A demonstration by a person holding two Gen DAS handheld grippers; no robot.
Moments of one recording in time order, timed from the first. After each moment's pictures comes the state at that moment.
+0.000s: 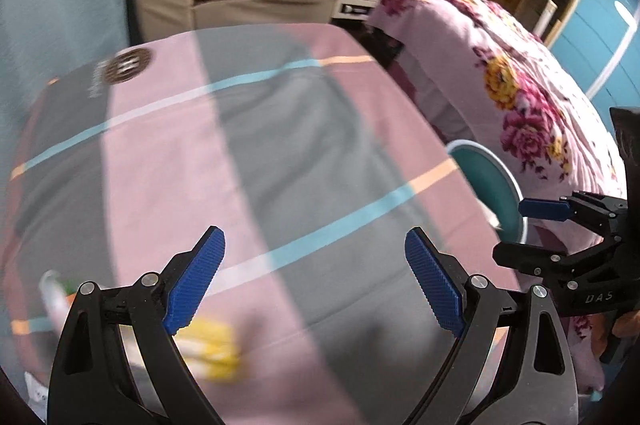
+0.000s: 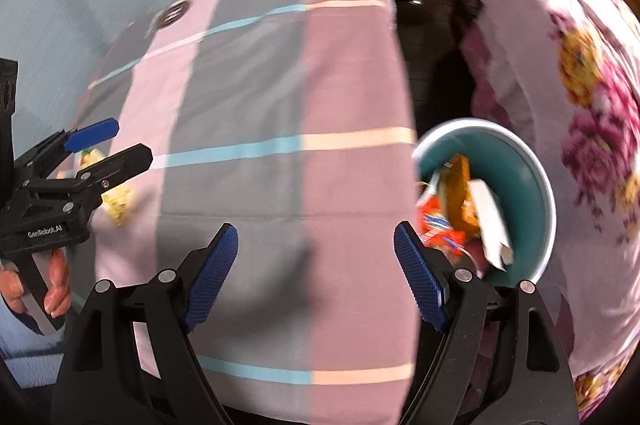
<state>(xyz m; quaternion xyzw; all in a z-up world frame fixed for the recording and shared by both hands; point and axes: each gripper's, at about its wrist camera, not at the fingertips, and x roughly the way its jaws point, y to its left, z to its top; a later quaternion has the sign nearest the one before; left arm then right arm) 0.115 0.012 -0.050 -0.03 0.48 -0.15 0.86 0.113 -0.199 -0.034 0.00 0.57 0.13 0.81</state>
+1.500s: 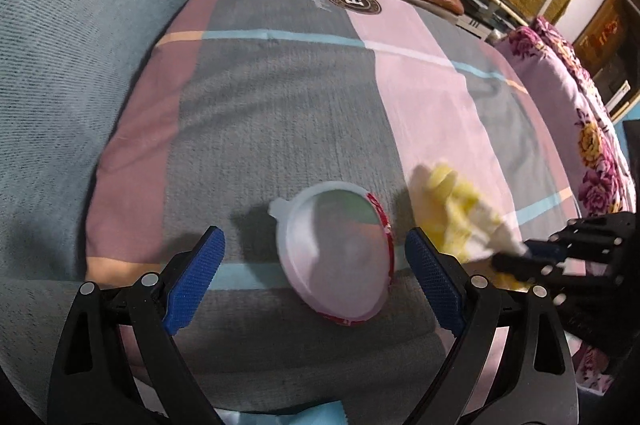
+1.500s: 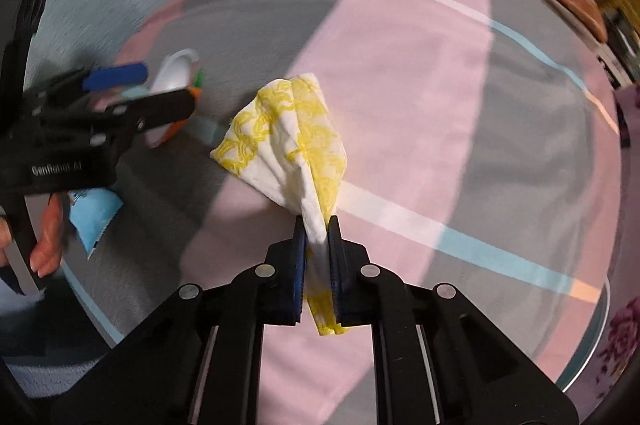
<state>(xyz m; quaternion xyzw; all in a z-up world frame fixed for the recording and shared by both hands) 0.088 0.215 -0.108 -0.12 0.51 -0.01 0.85 0.118 0.052 -0.081 -0.16 0.58 0.28 0.75</state>
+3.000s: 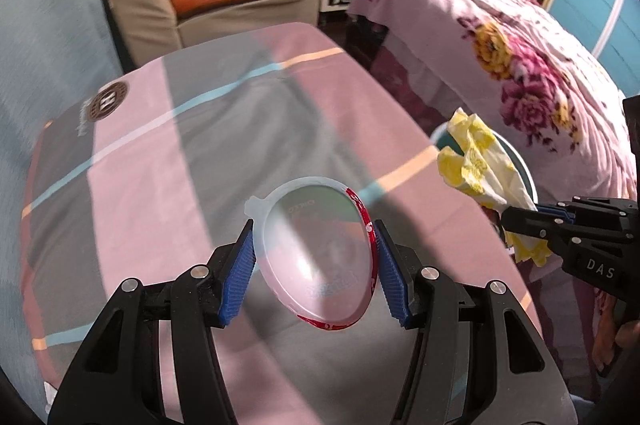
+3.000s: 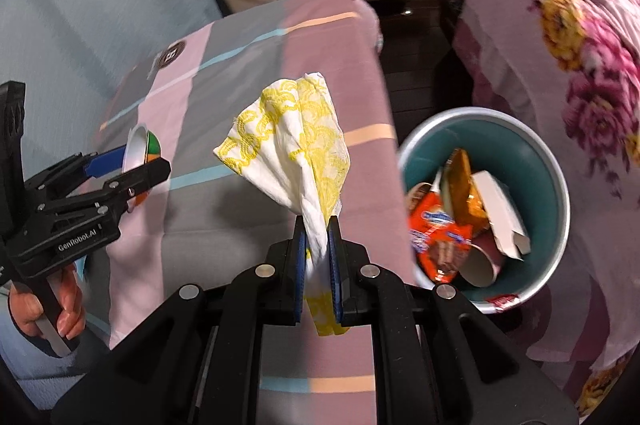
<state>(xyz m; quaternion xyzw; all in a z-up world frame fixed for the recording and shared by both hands) 0.116 -0.072 -0.045 0.05 0.48 -0.15 0.86 0.091 -0.261 -0.043 0.10 0.52 0.12 0.84</state>
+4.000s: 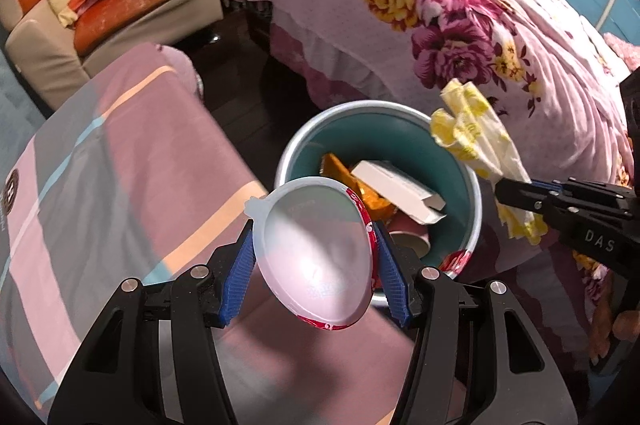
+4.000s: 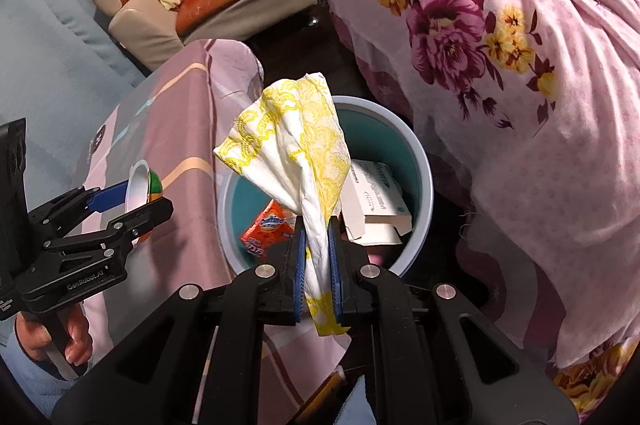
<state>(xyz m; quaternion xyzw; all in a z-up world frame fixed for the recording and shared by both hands) 0.138 -0.261 -0.073 0.14 0.51 -0.25 0.82 0.069 -0.437 -0.079 0.21 0.50 0.02 0.84</state>
